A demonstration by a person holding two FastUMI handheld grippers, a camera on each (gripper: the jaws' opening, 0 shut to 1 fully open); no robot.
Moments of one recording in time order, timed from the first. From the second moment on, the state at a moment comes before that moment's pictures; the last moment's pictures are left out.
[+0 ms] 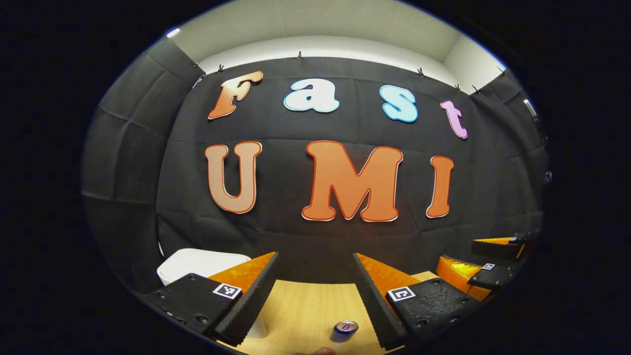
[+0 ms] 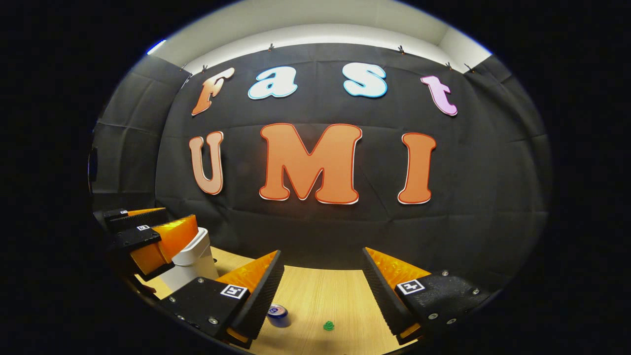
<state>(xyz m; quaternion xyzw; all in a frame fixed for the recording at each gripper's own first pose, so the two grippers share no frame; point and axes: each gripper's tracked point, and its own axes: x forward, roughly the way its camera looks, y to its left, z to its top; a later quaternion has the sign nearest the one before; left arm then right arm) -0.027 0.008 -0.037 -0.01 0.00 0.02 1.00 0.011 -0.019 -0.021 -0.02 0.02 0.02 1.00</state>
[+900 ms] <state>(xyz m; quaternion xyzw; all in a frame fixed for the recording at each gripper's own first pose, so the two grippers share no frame) -0.013 0.117 -0.017 0.03 0.00 0.09 1.00 0.024 -0.005 -0.036 -0.01 0.03 0.02 1.00</state>
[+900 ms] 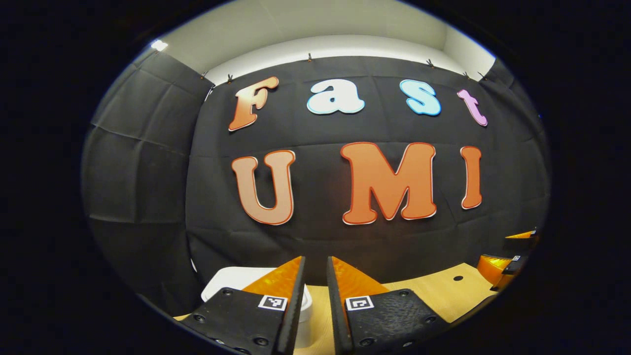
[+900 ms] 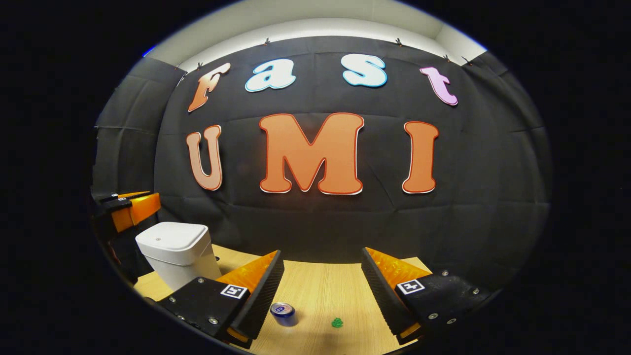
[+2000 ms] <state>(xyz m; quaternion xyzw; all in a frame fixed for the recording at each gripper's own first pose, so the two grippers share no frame) 0.013 0.237 -0.155 -0.06 0.21 0.13 0.97 0.028 0.006 -0.067 -0.02 0.07 0.04 1.00</state>
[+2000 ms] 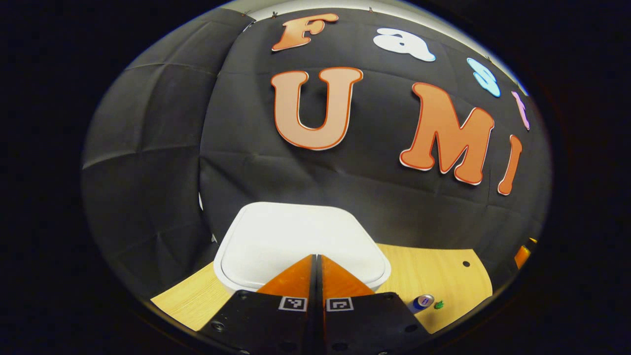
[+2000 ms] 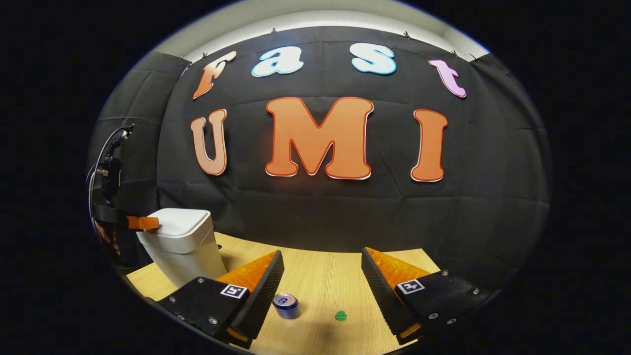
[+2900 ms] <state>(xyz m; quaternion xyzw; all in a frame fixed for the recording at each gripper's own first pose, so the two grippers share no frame) -0.021 0.170 -0.017 -0.01 0.04 0.10 0.99 0.025 -0.016 -0.111 -0.03 0.11 0.03 0.99</state>
